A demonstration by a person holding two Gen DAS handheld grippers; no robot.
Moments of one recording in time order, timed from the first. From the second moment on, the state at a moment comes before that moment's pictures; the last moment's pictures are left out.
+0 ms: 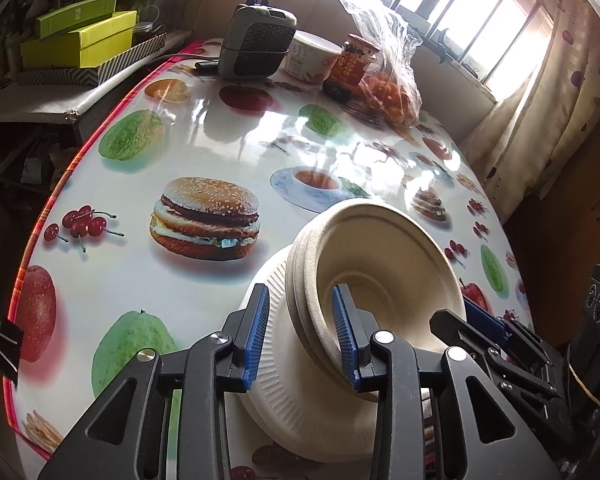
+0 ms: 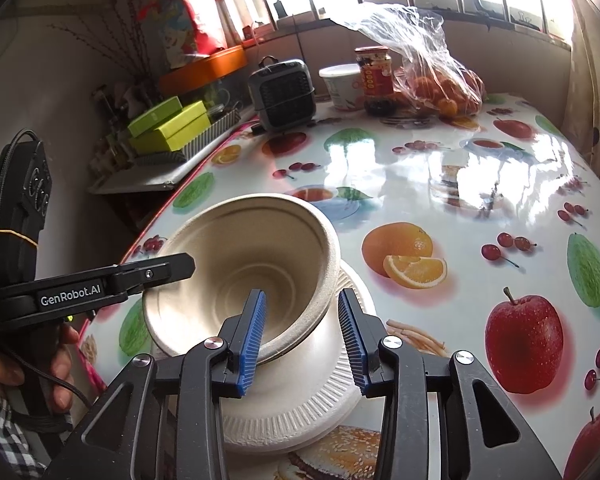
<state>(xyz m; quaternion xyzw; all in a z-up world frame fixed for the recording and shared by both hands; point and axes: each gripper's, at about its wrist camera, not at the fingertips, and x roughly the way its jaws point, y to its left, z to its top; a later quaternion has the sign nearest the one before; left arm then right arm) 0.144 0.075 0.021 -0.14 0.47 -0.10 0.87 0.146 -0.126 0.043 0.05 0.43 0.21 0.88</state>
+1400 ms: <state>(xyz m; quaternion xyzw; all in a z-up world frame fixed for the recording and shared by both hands) 0.060 0.068 0.037 -0.07 0.39 -0.05 0.92 0.079 -0.145 0.056 0.04 0.38 0.19 0.91</state>
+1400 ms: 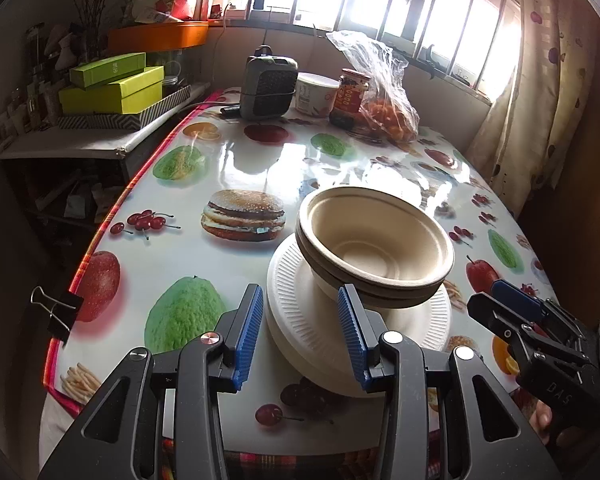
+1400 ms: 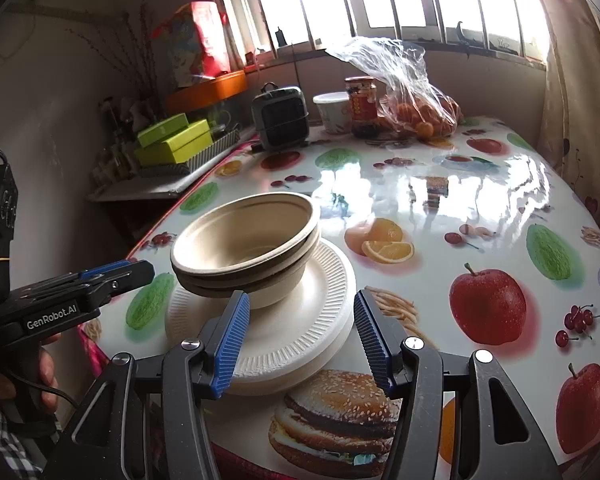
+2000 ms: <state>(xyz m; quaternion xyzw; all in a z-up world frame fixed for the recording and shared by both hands) 0.026 0.070 -0.019 -0.04 0.41 -0.02 0.91 0.047 -0.152 0.014 -0.01 0.41 0.16 0.90</state>
